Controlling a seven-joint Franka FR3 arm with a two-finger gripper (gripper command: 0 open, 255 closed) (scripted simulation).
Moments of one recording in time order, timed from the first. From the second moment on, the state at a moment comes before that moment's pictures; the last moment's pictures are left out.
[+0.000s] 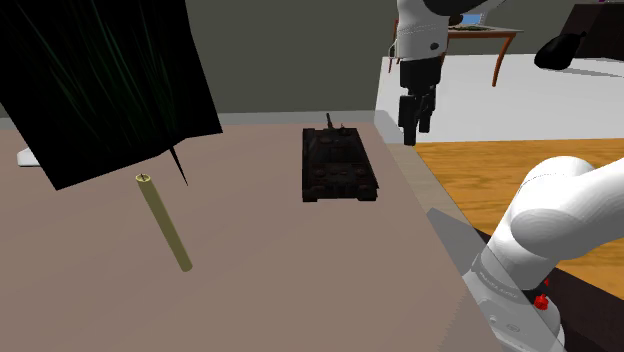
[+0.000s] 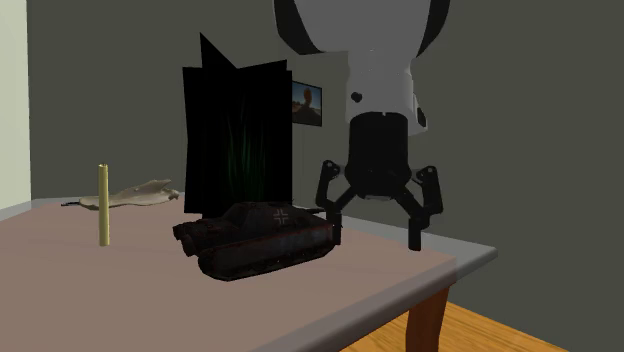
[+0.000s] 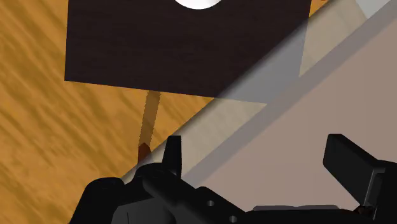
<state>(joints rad) 0.02 -0.77 0.05 -2.44 0.08 1.46 -0.08</state>
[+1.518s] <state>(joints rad) -0.17 -0.33 0.32 -1.99 0.25 1.62 0.86</state>
